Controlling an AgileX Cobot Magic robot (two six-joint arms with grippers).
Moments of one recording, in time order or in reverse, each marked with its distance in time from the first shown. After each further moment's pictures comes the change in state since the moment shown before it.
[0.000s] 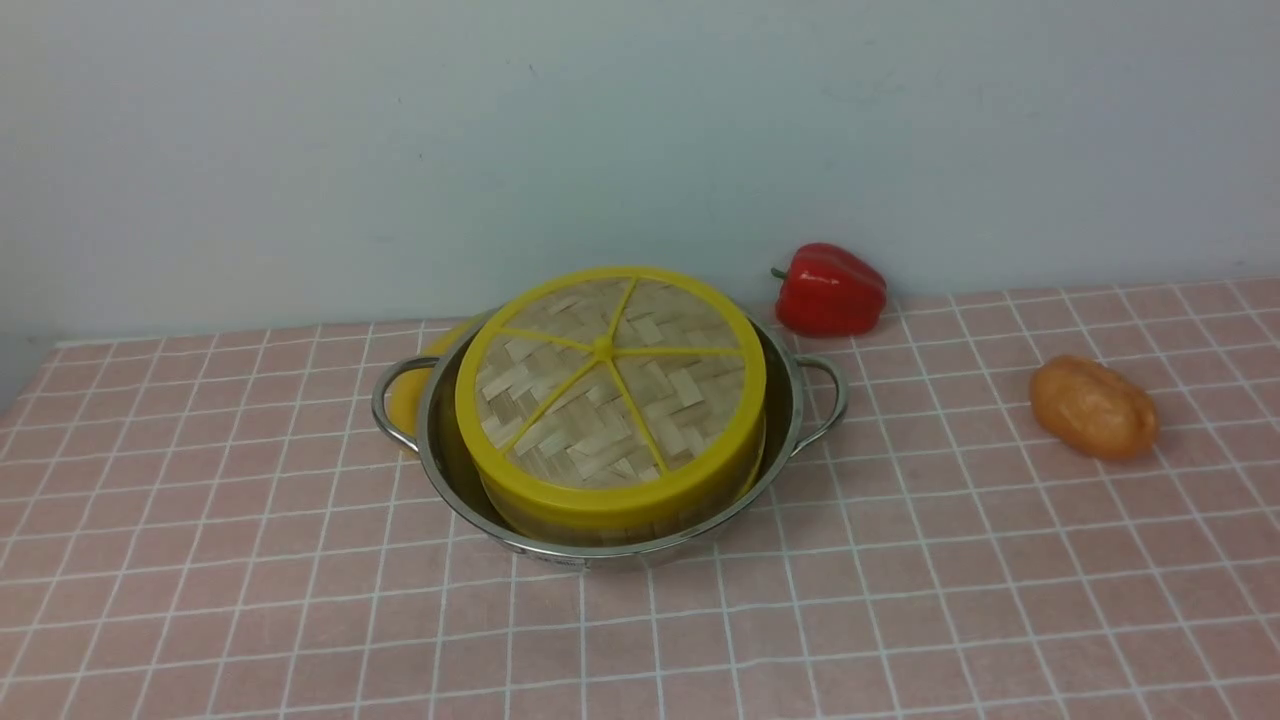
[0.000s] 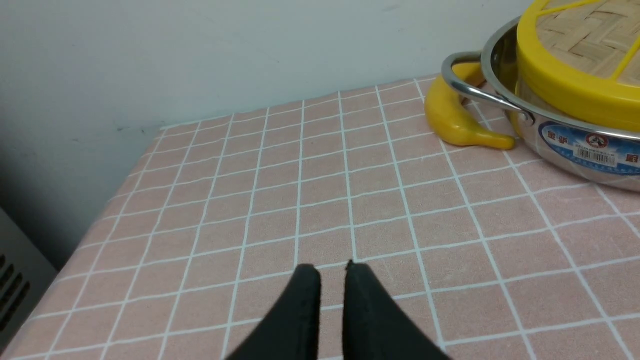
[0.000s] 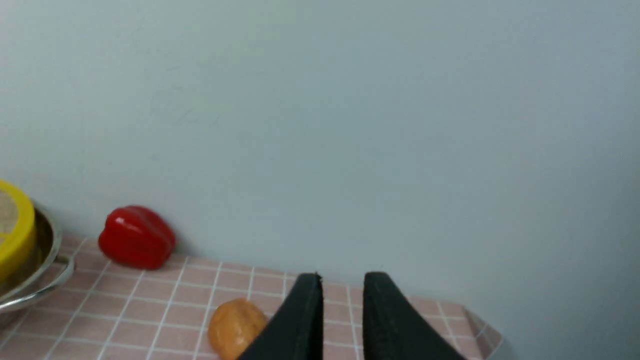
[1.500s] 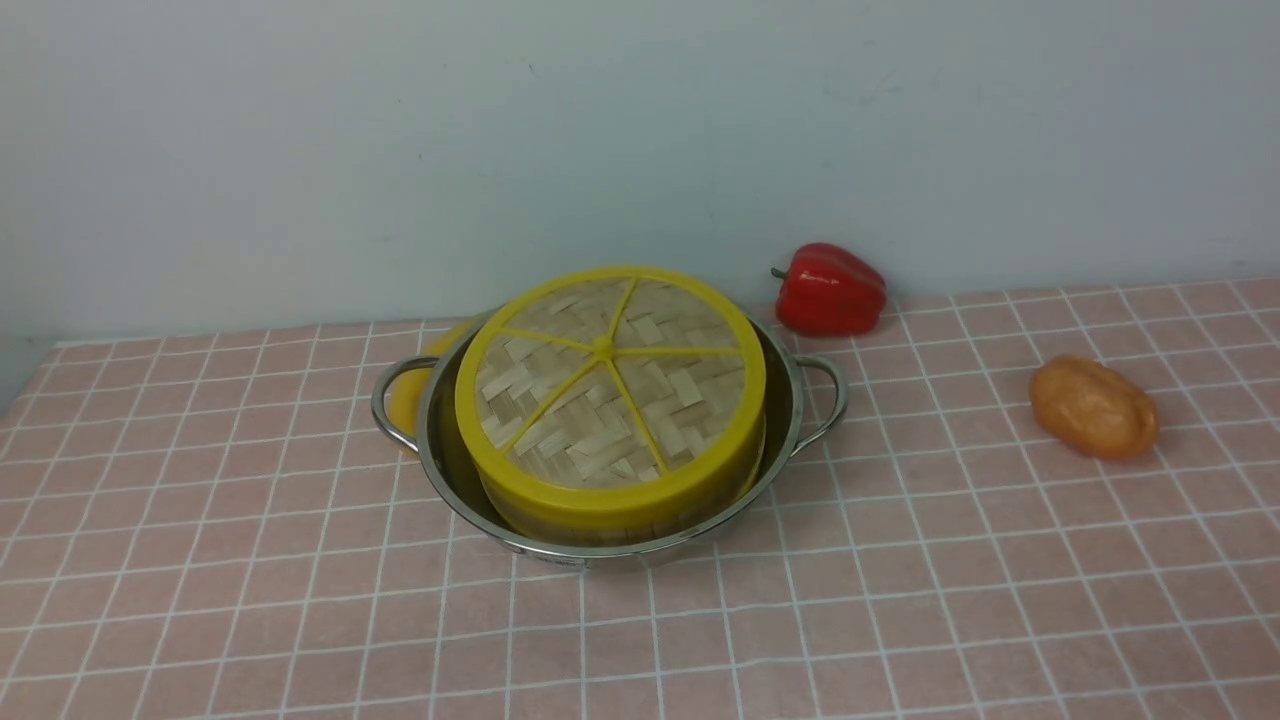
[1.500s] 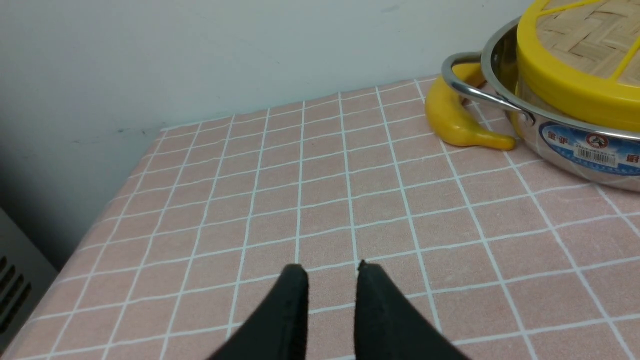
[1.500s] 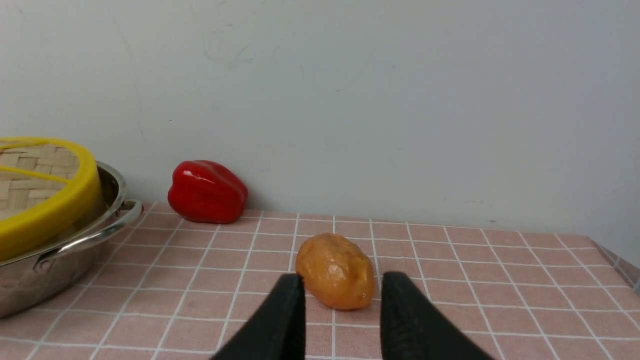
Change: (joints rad) right arm -0.028 -0.045 0.500 0.087 -0.435 0.106; left arm 0.000 -0.001 0.000 0.003 0.000 0.000
